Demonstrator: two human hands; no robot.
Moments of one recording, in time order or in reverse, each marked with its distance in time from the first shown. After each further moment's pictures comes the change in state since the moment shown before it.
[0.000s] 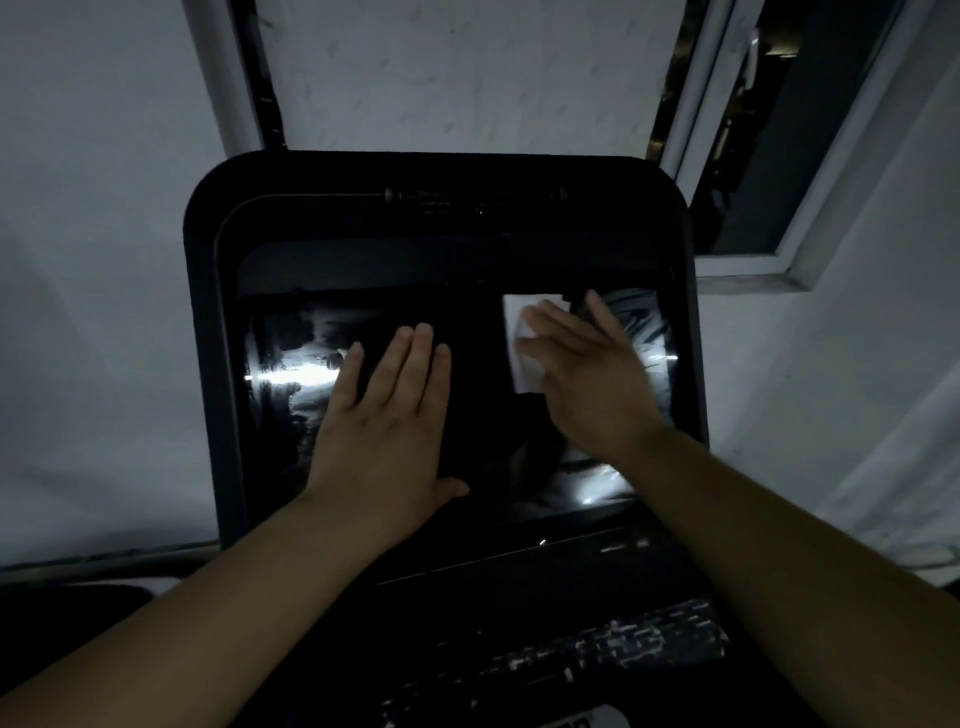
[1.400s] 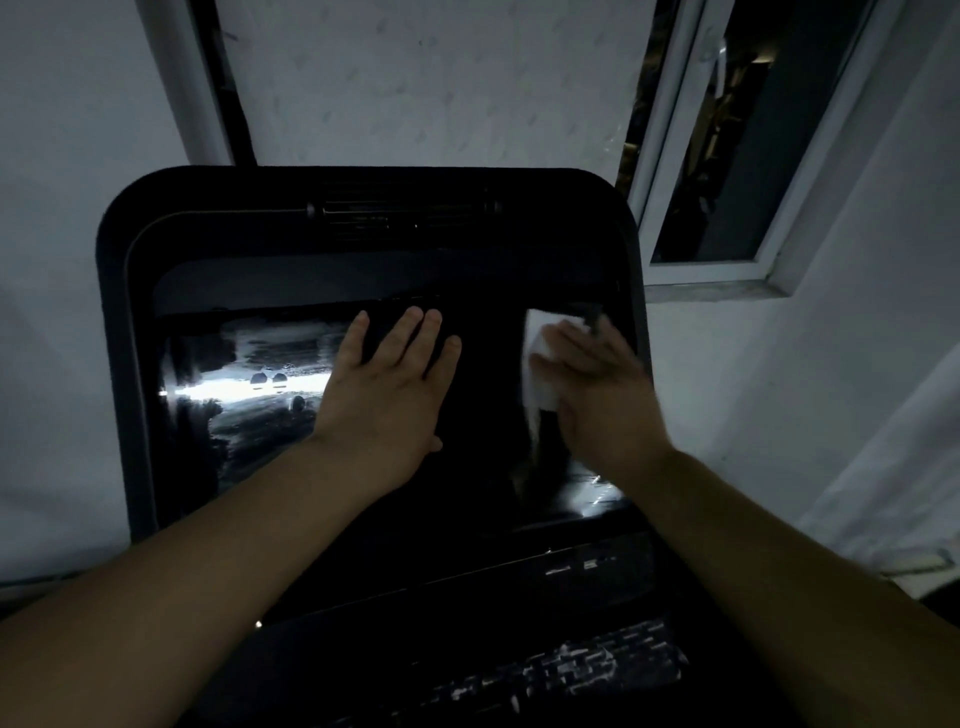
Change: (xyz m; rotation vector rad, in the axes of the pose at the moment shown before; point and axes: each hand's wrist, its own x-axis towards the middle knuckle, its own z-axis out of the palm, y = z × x) left_hand 0.076 0.035 -0.009 0.147 -0.099 0.074; right_hand -0.034 0.054 -0.017 -0.035 -0.056 0.063
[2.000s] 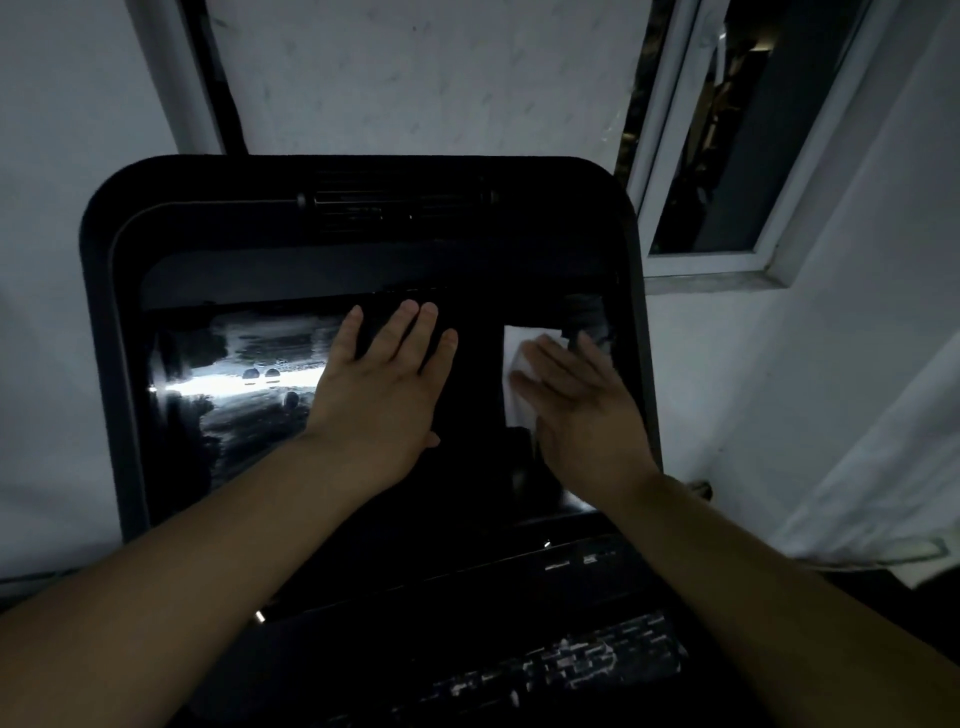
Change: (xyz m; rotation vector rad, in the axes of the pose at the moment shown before) left_hand 0.000 -0.001 0.004 -0.016 0.024 0.006; right_hand -0.016 -0.022 0.011 0.085 0.065 -0.035
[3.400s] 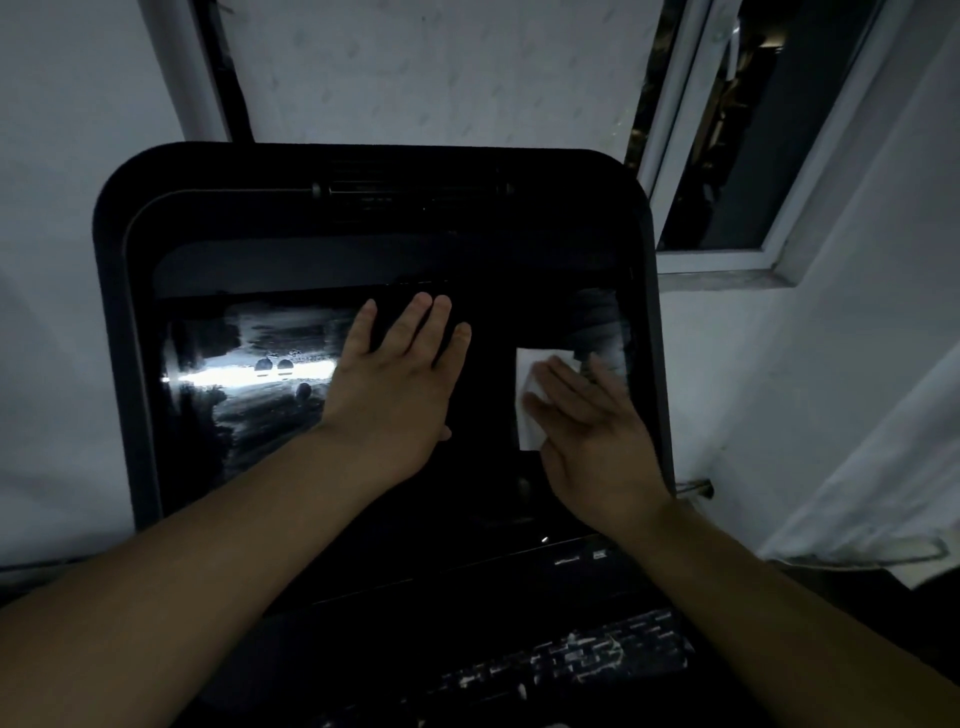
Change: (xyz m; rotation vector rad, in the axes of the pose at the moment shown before) left_hand -0.002 0.000 -0.004 -0.020 -0.018 0.013; right_hand -0.023 -0.013 0.003 0.018 -0.014 0.000
